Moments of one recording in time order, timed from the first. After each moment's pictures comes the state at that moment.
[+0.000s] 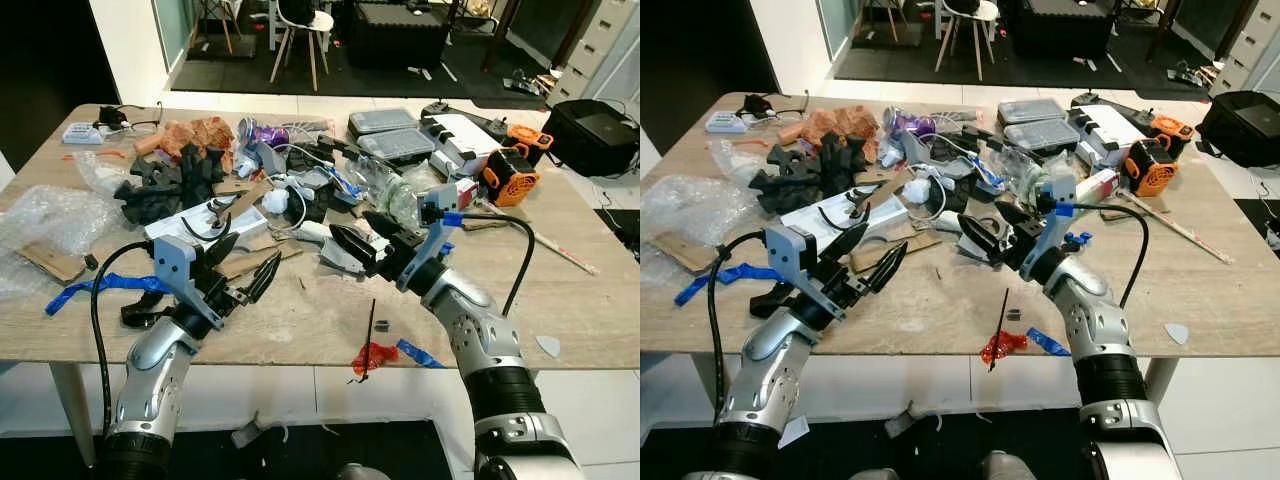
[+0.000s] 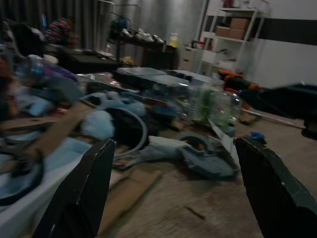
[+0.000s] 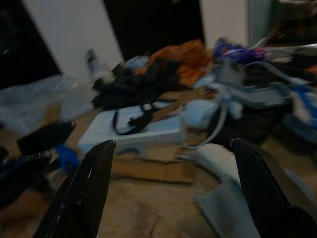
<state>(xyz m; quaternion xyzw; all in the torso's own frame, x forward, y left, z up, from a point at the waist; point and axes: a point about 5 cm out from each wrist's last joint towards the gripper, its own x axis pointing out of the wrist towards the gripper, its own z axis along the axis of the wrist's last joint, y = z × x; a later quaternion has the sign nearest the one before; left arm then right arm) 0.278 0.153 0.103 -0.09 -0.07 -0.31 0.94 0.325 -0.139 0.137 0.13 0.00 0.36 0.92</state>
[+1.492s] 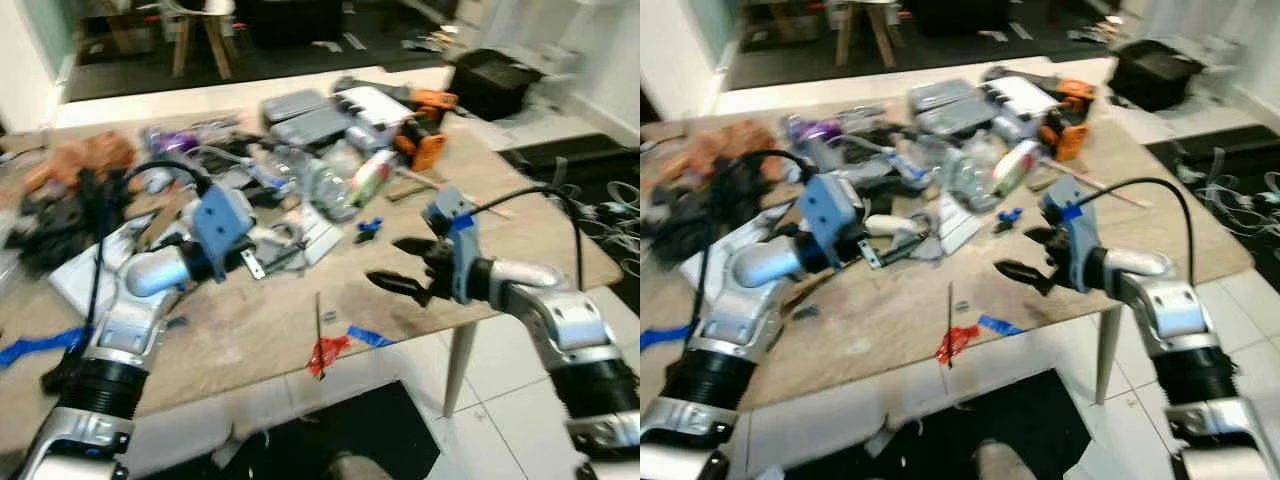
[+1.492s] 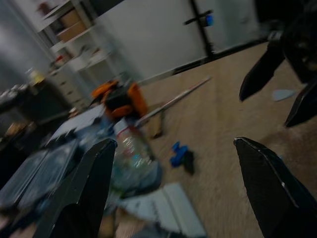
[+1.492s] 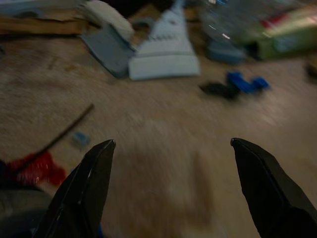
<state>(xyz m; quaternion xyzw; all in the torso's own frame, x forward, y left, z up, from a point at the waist) 0.309 0.141 0.180 0.22 -0.12 -0.45 0.86 0.311 -0.187 0.158 -0.08 0.16 0.41 0.89</state>
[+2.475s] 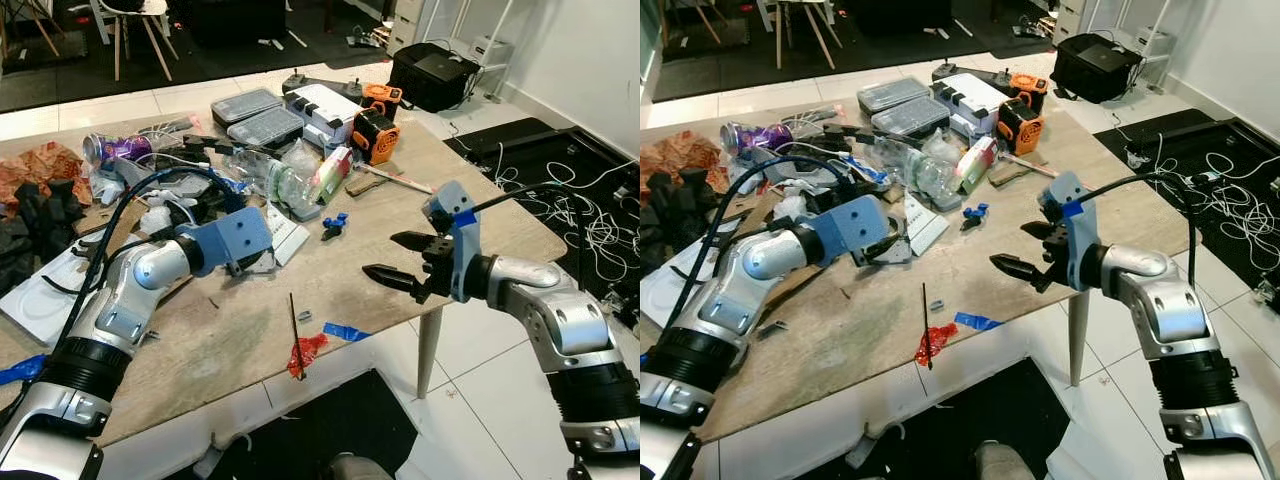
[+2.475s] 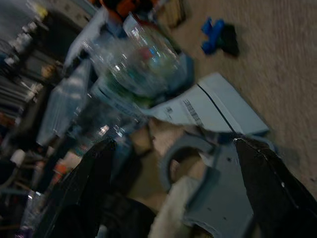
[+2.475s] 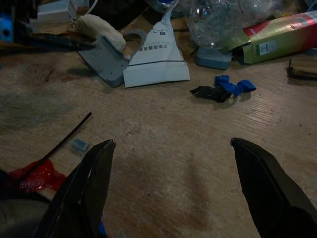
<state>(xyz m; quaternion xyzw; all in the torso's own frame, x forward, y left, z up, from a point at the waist) 0.332 0.167 0.150 0.42 0.03 -0.34 0.84 0.308 -0.179 0.169 -0.07 0.14 0.41 0.90</state>
